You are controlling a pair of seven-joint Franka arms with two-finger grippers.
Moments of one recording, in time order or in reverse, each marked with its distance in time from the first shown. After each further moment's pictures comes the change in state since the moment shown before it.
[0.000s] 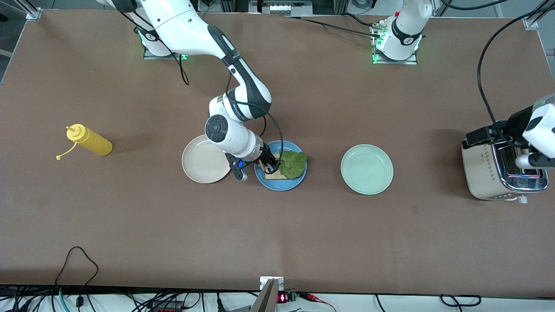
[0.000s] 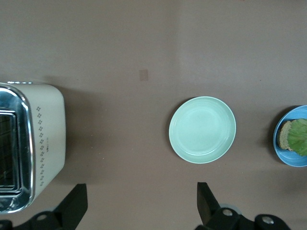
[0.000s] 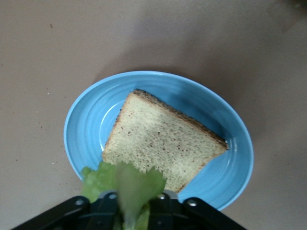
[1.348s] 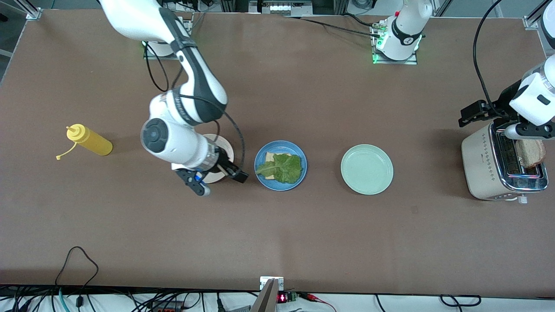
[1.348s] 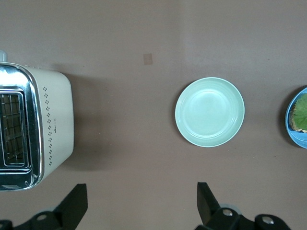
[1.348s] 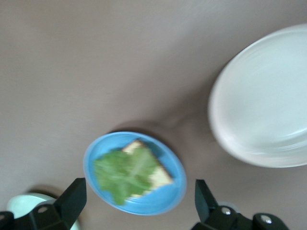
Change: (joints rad) left arm -0.005 -0.166 -0.022 -0.215 0.037 0.058 0.007; right arm -0.141 -0.193 -0.109 0.041 -0.139 -0.412 -0.440
